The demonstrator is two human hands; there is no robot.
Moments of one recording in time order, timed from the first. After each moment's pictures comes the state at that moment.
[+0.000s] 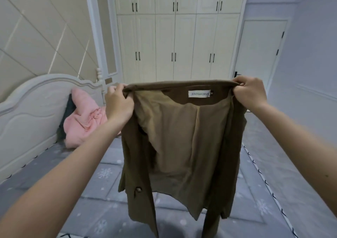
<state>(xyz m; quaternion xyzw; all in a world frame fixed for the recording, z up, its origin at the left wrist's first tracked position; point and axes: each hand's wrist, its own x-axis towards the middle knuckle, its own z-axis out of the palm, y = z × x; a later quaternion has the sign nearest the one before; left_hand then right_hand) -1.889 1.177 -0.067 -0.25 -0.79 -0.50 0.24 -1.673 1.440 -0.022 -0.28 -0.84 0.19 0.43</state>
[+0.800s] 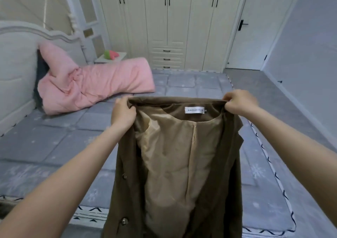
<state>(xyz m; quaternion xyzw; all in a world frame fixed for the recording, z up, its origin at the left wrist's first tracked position) -1.955 1.274 -0.242 -0.24 -0.86 -0.44 0.06 -1.740 1.543 -0.189 -0.36 -0.92 0.13 0.10</state>
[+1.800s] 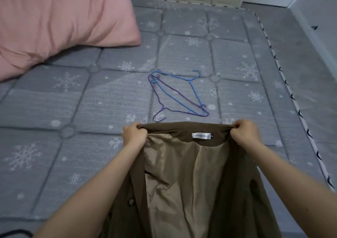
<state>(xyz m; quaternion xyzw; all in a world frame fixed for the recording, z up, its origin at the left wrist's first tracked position) -2.214 1.537 -0.630 -0.01 -0.90 -0.35 -0.26 -1.995 1.765 -0.565 -0.57 -0.78 0.26 -0.03</state>
